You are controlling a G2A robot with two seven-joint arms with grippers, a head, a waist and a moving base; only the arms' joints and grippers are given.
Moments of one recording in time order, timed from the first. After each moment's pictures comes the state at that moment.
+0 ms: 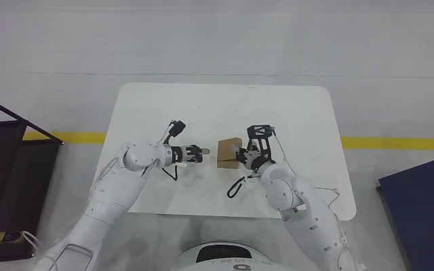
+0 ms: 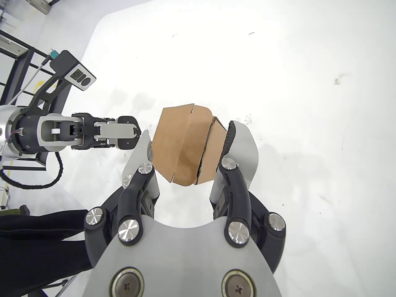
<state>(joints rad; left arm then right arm) 1.21 -1.14 -1.11 -1.36 0.08 0.03 -0.93 -1.52 -1.30 1.09 -1.86 -0.97 0.27 0.59</state>
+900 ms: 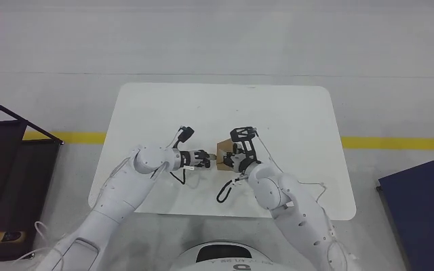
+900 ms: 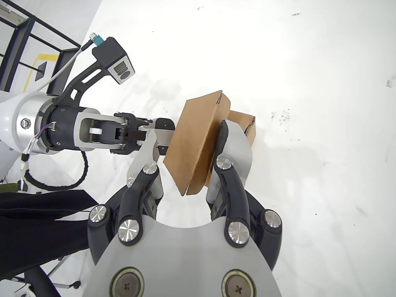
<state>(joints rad) 1.16 -1.17 -1.00 -1.26 0.03 0.01 -0.91 -1.46 -1.32 0.99 -1.81 -0.97 0.25 0.63</state>
